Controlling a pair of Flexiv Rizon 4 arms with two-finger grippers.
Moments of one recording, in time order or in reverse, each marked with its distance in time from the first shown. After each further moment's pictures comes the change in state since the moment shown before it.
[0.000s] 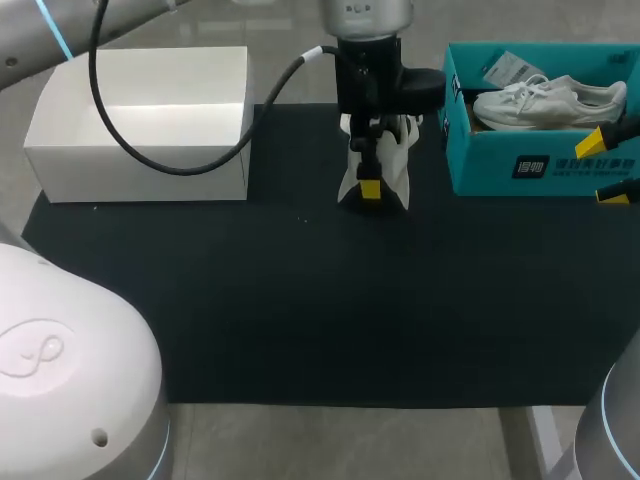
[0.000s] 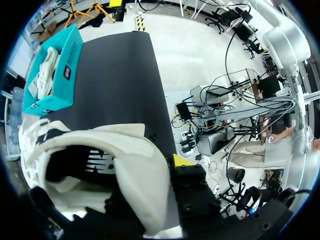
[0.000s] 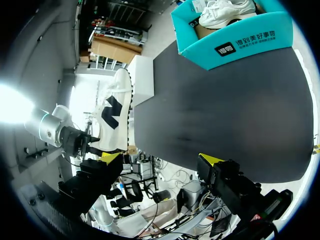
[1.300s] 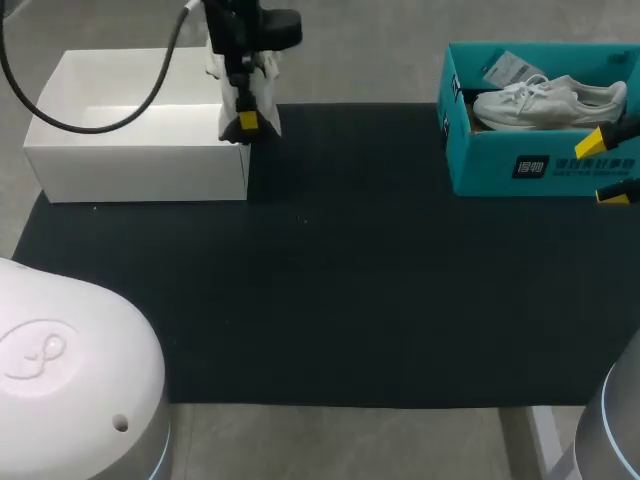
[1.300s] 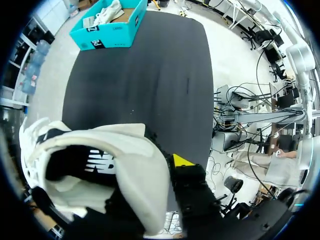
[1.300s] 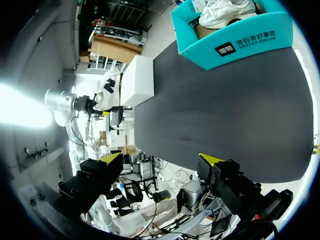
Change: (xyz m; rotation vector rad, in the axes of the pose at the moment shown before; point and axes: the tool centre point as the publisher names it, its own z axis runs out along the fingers) left arm -0.123 0.207 -0.046 -0.011 -0.101 -0.301; right arm 0.000 0.000 0.000 0.000 0.000 0.000
